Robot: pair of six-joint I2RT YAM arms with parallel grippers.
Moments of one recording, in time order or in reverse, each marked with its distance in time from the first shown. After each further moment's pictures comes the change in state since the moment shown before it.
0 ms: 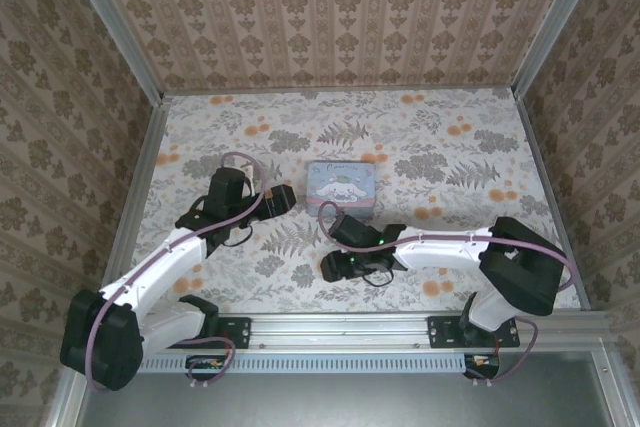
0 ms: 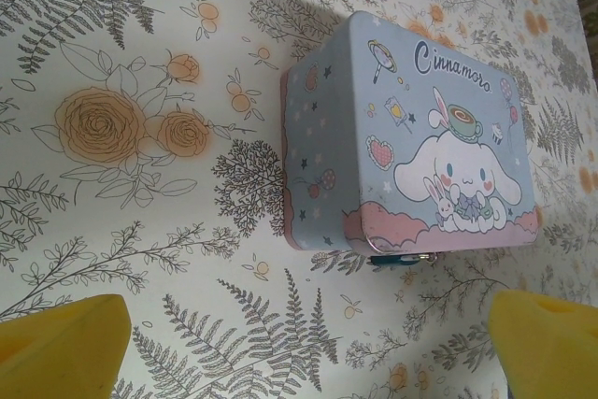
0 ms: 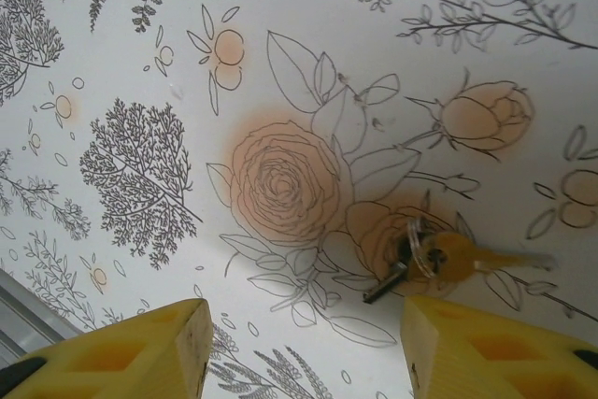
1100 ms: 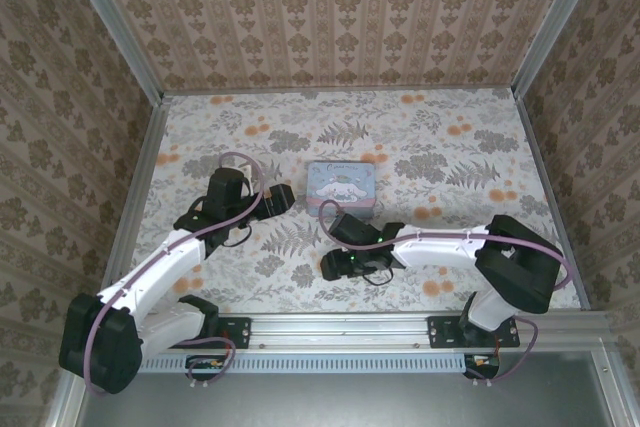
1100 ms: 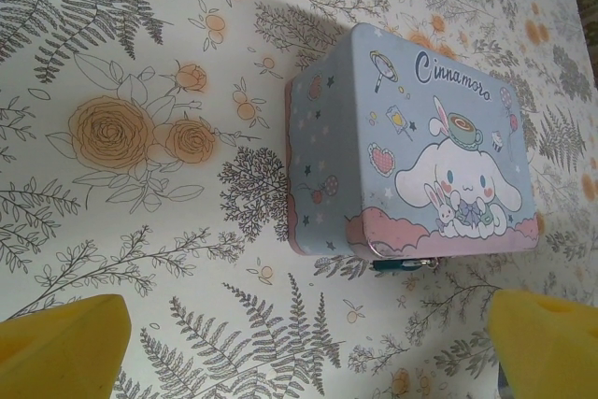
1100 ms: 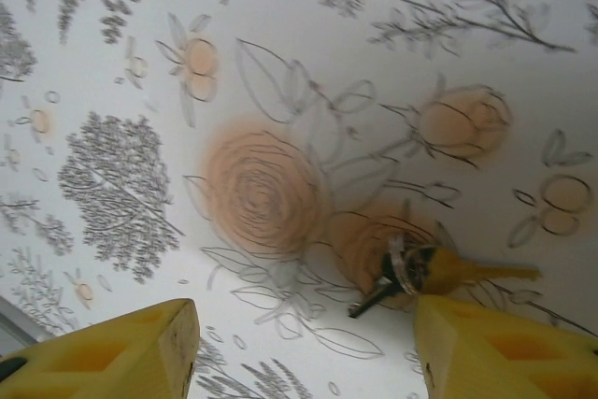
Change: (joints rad) left arm 0.000 -0.018 0.000 -0.008 -0.019 0.000; right arm -0.016 0.011 0.021 -0.025 0.008 0.006
